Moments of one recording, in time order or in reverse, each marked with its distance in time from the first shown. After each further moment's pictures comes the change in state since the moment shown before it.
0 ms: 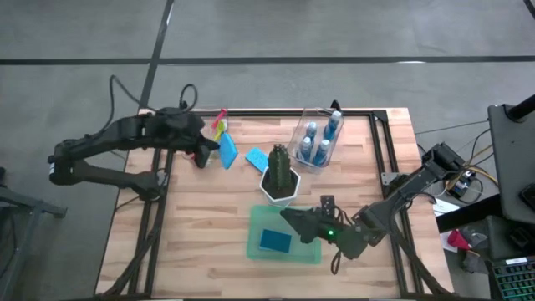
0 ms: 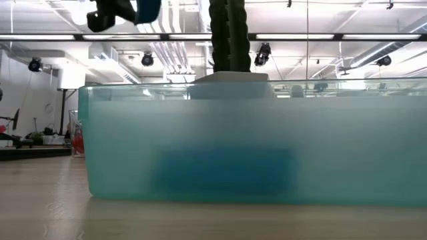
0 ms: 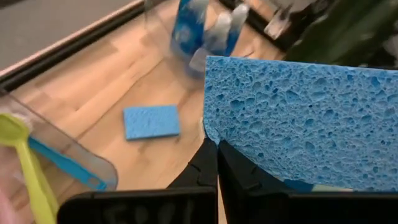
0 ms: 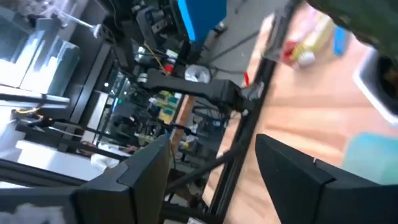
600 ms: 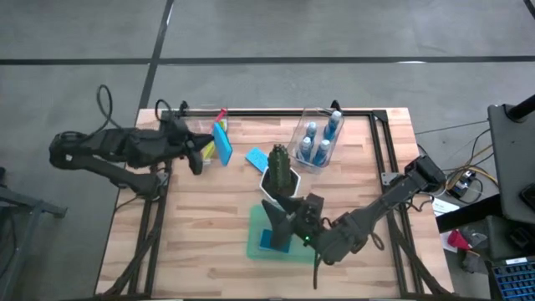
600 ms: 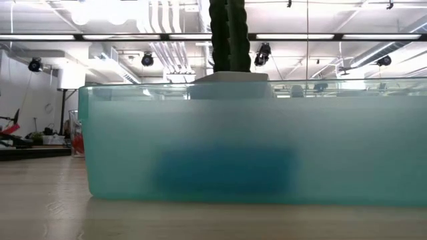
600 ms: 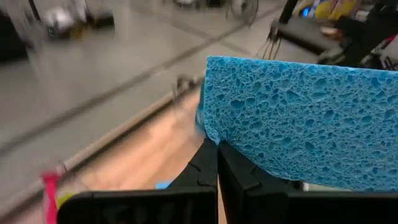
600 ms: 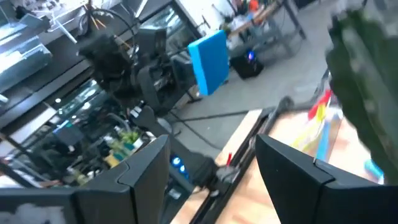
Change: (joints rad) left arm -0.387 -0.056 0.037 0.113 -0.620 0.015; right arm -0.051 0.231 0.367 0.099 0.234 -0.654
